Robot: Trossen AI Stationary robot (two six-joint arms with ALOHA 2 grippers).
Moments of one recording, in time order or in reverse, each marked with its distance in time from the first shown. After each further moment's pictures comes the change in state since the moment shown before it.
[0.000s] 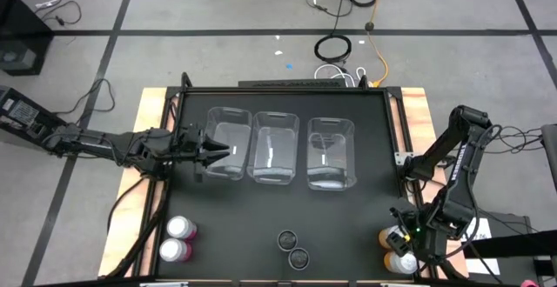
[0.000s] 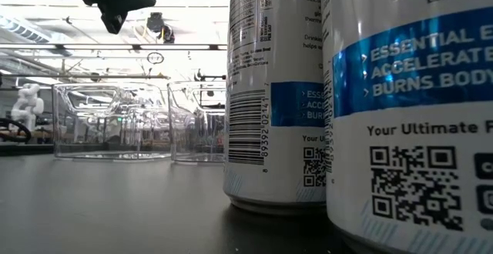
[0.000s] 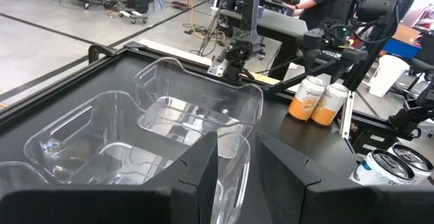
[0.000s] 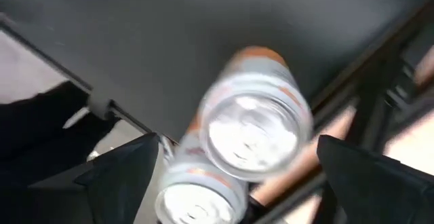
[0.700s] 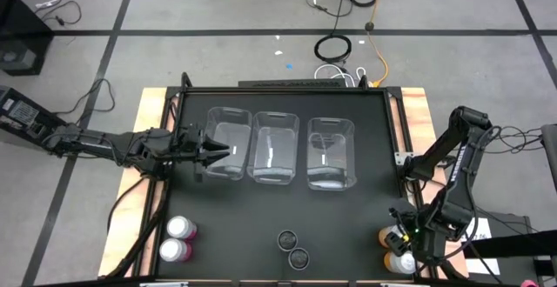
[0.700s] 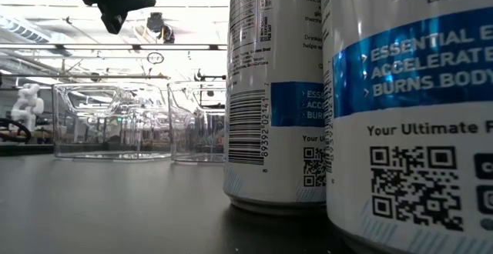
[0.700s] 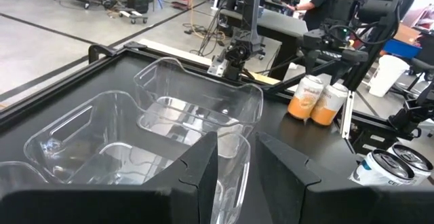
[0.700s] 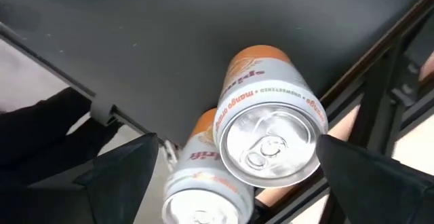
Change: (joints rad) left arm 0.000 0.000 0.000 0.000 0.000 0.000; right arm 0.000 0.016 0.002 0.013 -0.008 0.031
